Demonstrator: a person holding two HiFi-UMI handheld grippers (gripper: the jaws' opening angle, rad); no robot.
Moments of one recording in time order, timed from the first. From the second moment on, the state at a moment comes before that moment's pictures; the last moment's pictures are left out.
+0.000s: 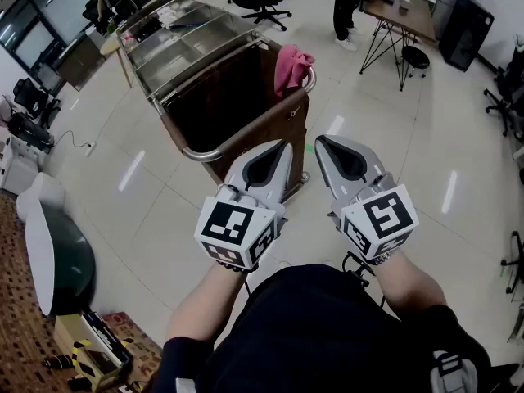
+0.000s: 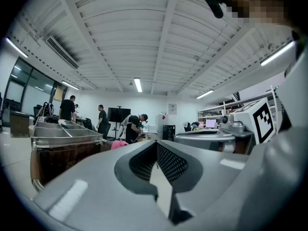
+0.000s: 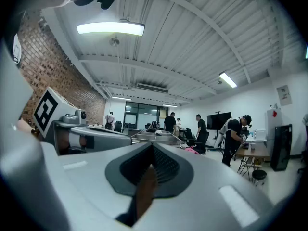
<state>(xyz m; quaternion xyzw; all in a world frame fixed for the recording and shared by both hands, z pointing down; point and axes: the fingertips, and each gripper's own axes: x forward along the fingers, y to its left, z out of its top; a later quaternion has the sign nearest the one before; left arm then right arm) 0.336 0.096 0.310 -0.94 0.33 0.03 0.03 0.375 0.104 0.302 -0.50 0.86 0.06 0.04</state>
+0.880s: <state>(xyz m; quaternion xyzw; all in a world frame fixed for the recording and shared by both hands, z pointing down) 0.349 -0.026 0.287 -0.95 0.32 0.02 0.02 0.388 -0.033 0.309 -0.51 0.86 0.04 0.03</state>
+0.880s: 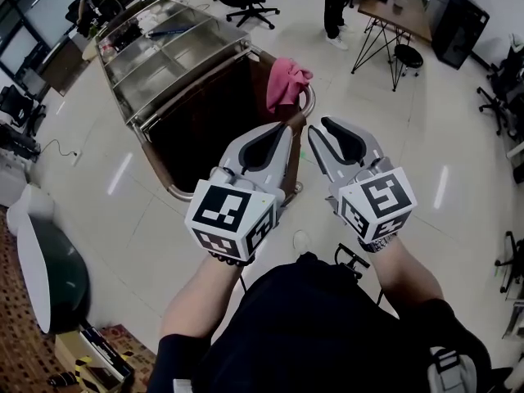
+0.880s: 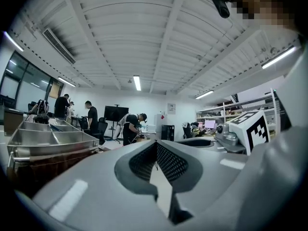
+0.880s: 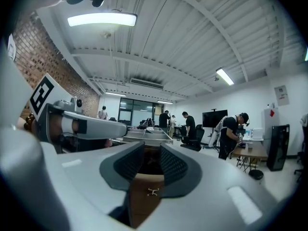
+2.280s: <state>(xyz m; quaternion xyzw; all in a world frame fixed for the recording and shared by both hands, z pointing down) 0.398 -0.218 0.329 -0.92 0.38 -0.03 -0.03 0.425 -0.255 0.433 -0.46 0.88 0.00 -0.16</state>
